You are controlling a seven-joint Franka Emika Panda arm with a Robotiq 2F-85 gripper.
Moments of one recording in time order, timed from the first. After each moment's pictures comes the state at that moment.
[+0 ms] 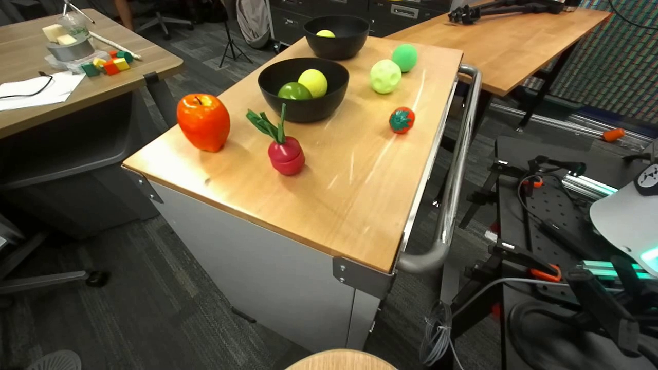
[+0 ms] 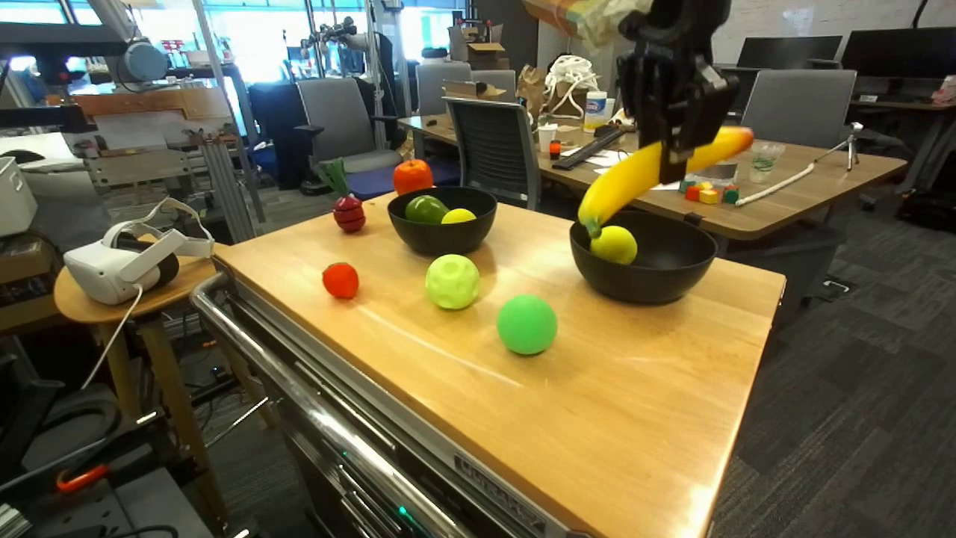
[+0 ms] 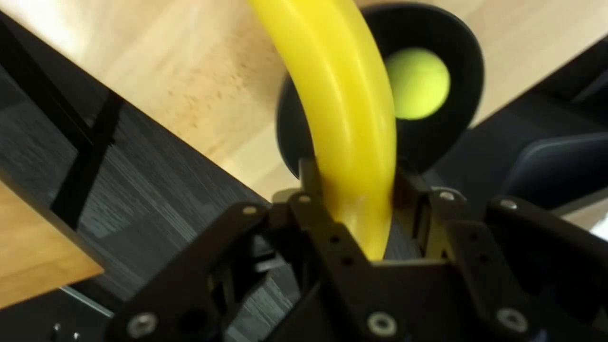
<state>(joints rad) -0.24 0.18 -0.23 -1.85 0.15 2.31 0.18</state>
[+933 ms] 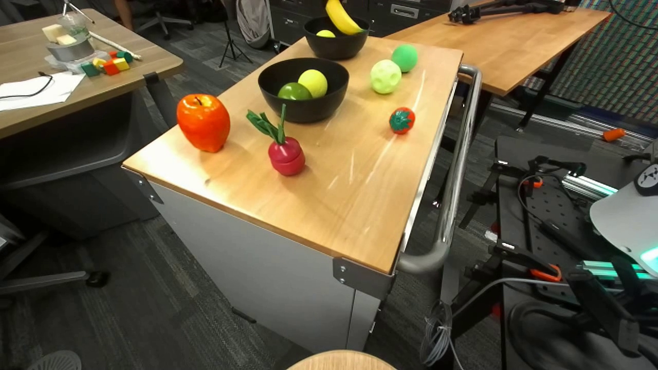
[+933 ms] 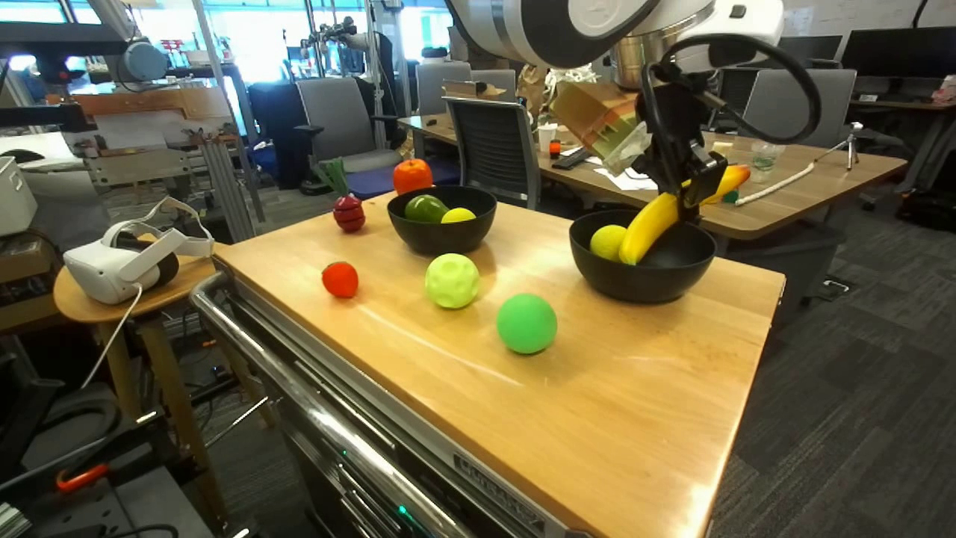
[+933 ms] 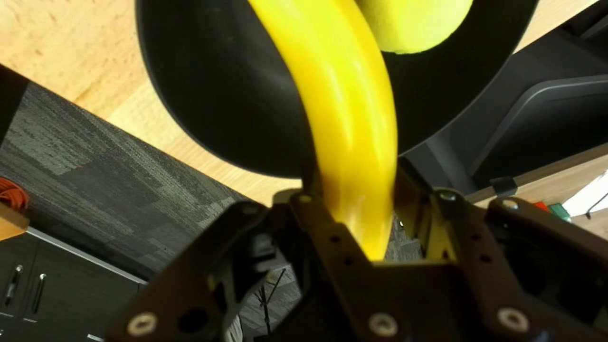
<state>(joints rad) -0.23 0.44 -0.18 -1.78 0.18 2.68 0.19</state>
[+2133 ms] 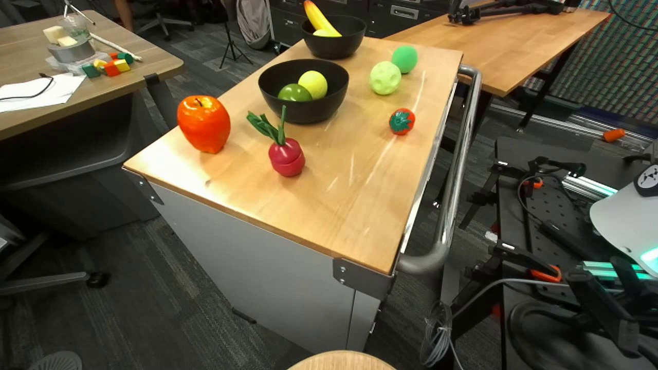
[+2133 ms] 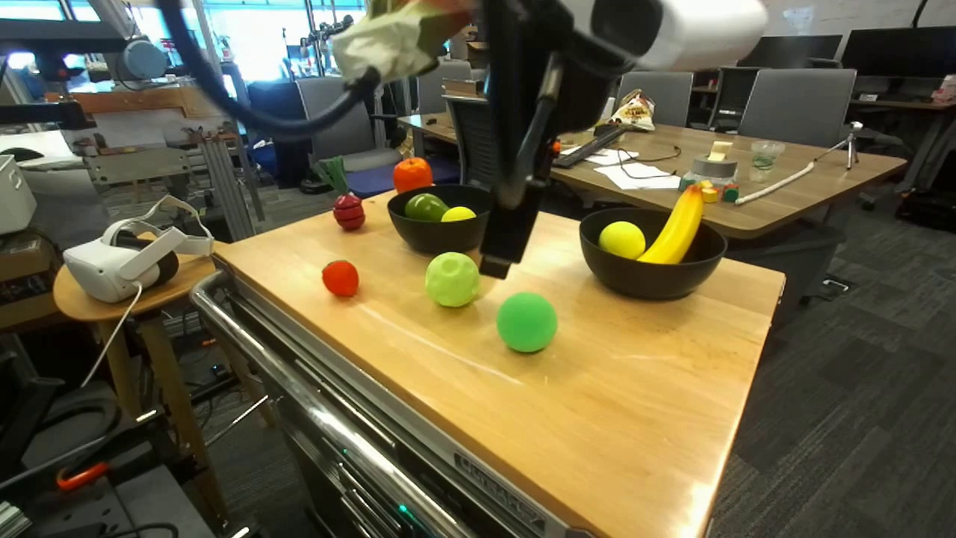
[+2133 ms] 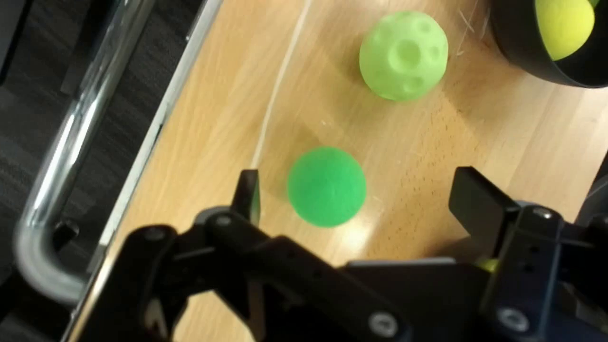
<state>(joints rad) -0.29 -0.07 -0.30 -2.24 0.38 2.05 0.28</state>
